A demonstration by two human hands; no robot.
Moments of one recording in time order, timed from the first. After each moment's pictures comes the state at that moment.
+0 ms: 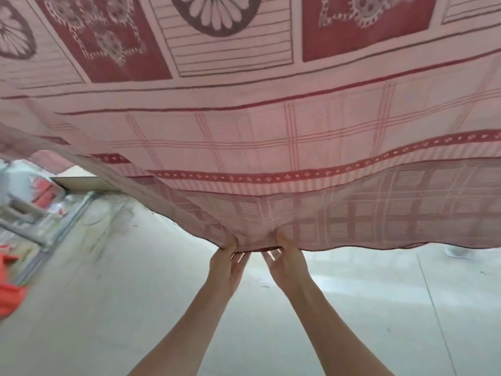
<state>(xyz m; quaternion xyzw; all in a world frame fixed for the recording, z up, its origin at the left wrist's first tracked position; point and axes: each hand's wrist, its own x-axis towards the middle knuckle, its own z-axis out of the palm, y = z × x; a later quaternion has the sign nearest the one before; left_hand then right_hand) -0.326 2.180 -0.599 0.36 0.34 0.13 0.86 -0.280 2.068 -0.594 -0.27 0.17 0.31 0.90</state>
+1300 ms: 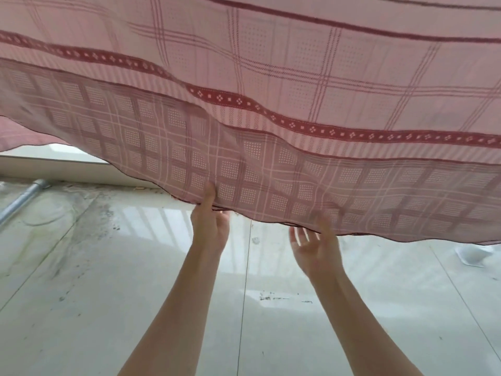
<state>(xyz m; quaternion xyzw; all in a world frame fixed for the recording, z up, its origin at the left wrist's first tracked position) -0.310 2.398 -0.612 0.22 0.14 0.22 0.94 -0.299 2.221 -0.611 -0.25 0.22 0.13 0.94</state>
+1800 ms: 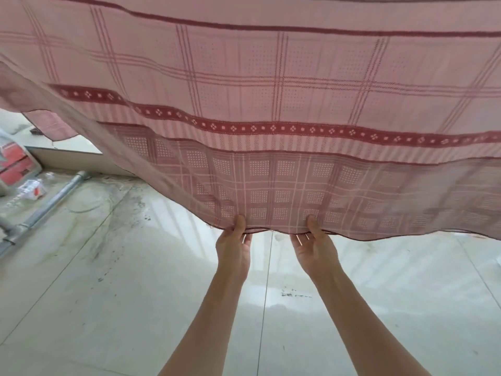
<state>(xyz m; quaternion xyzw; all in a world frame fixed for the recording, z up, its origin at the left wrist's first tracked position) -0.357 2.383 -0.641 0.26 0.25 0.22 0.91 -0.308 2.259 -0.631 -0.27 0.16 0.19 0.93</state>
